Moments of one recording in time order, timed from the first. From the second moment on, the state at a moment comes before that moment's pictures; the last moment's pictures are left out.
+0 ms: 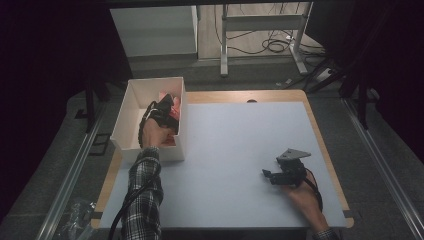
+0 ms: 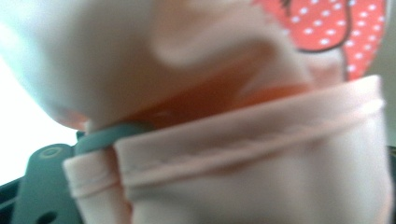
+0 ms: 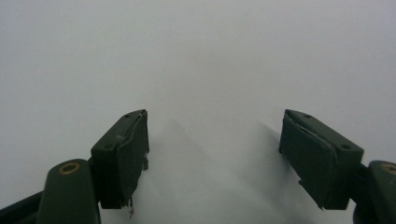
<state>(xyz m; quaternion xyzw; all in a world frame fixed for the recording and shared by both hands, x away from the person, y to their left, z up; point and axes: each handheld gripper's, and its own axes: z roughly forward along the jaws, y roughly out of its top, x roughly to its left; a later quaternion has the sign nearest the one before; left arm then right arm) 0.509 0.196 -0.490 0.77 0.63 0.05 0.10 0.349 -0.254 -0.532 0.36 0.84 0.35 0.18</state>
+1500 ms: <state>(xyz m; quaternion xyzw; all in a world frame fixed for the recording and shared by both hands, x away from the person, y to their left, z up) 0.447 0.230 -0.425 0.76 0.58 0.13 0.27 0.349 -0.254 -0.532 0.36 0.84 0.35 0.18</state>
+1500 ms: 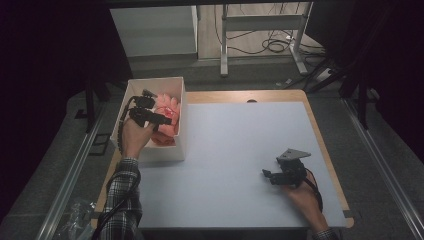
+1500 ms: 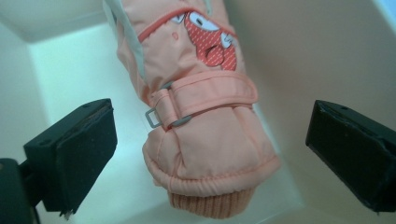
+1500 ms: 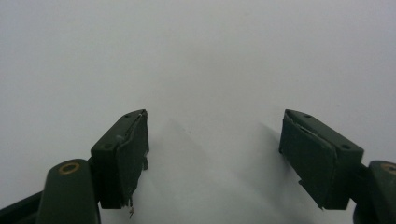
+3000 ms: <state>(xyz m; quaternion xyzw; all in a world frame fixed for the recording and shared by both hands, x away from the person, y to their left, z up) 0.367 0.198 -0.397 0.78 0.46 0.14 0.40 0.348 -0.254 -0.532 0.36 0.84 0.36 0.18</state>
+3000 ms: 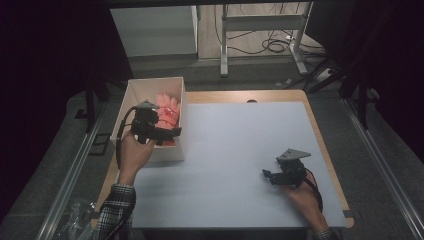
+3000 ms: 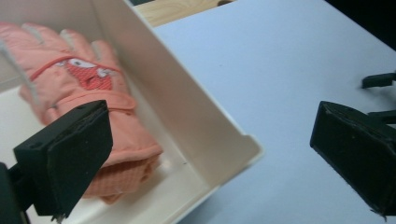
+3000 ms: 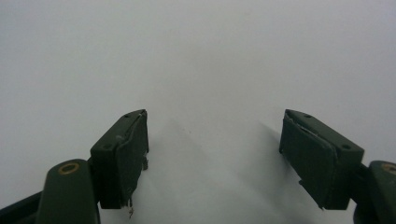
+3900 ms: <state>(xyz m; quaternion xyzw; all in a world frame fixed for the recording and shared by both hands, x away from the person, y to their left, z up) 0.338 0.120 -0.405 0.82 0.36 0.11 0.43 0.348 -0.254 -0.532 0.36 0.84 0.35 0.18</state>
